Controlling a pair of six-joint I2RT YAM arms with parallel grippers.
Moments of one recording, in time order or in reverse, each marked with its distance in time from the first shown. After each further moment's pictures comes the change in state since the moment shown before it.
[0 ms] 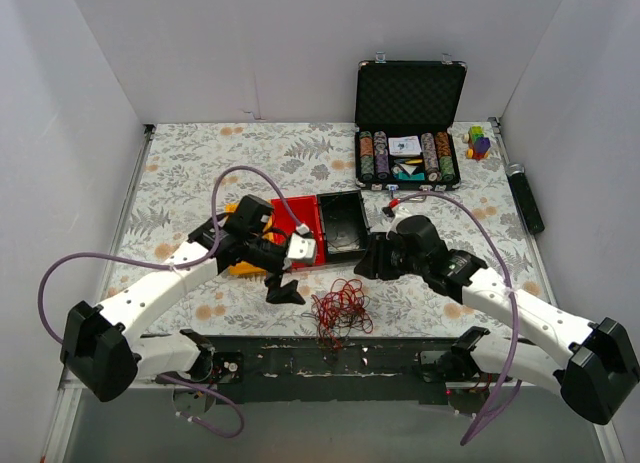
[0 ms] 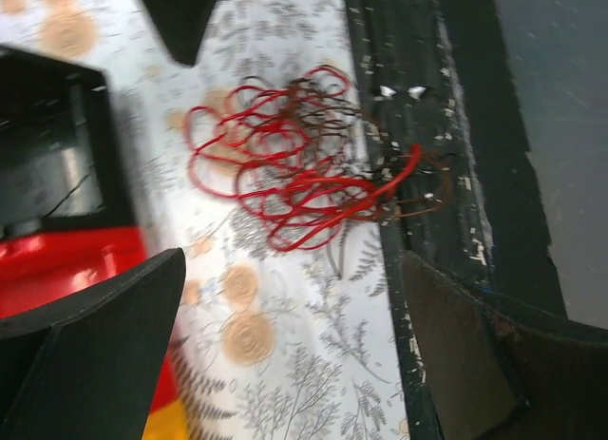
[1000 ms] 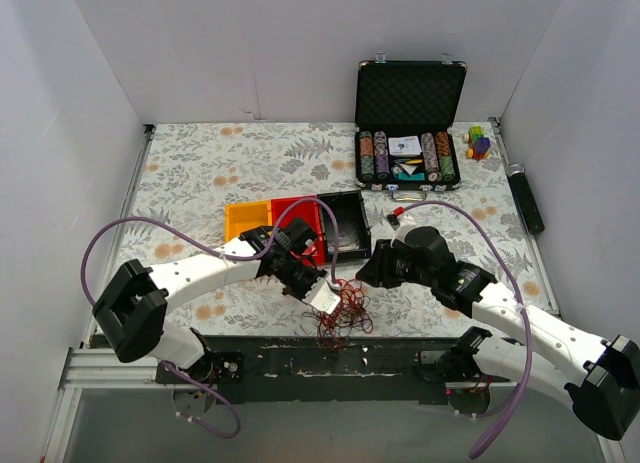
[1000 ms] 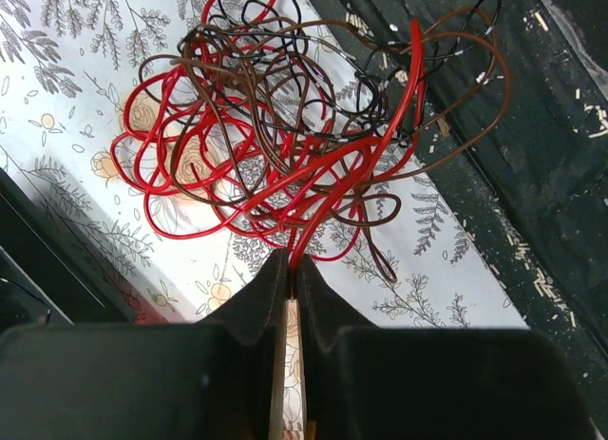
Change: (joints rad) left arm -0.294 0.240 0.000 -0.025 -0.248 0.516; right arm 0.051 -0.141 -0.104 0.053 -0.010 -0.003
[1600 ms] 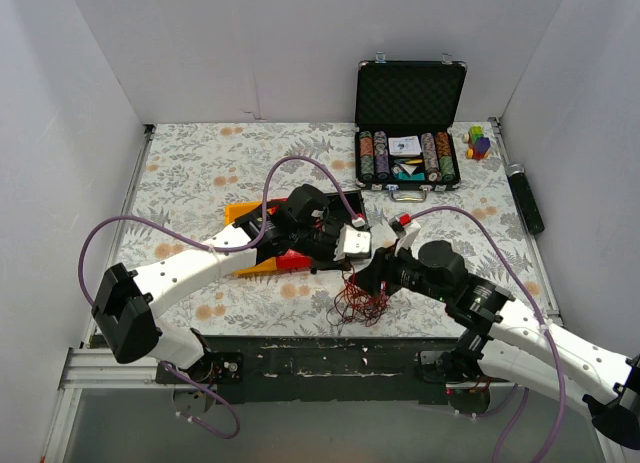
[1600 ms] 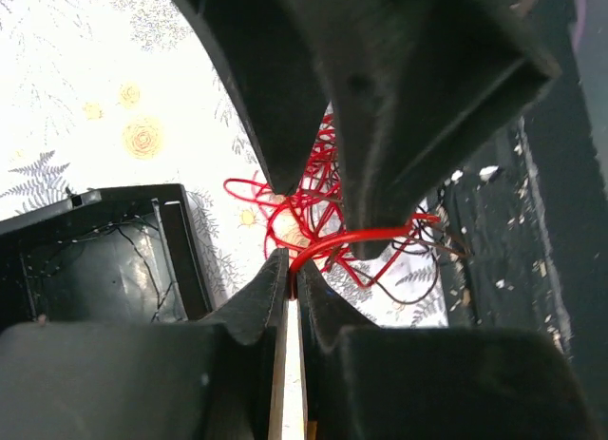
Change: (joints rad) left arm -0.026 -0.007 0.238 0.166 -0.023 -0.609; right arm 0.126 -0.152 -0.027 0.064 0.063 -0.075
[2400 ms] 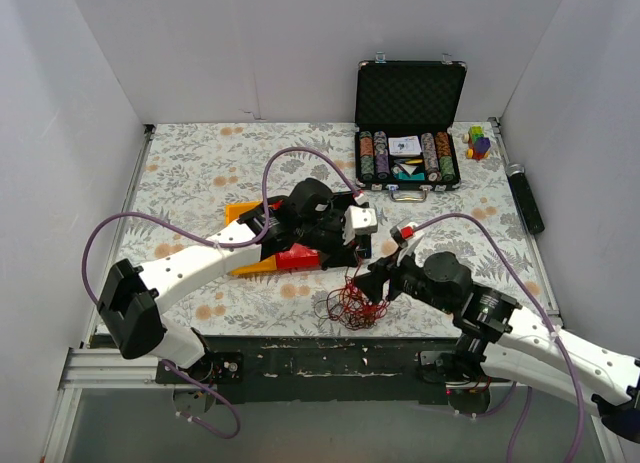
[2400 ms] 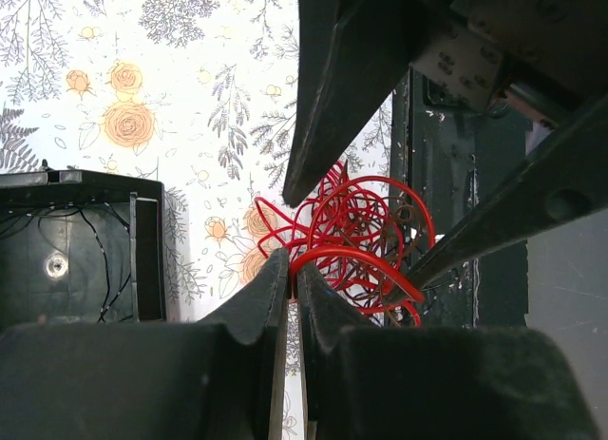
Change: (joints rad) left arm 0.000 0.033 0.042 0.090 -0.019 -0.386; right arm 0.114 -0.108 -0.028 0.021 0.163 -0.165
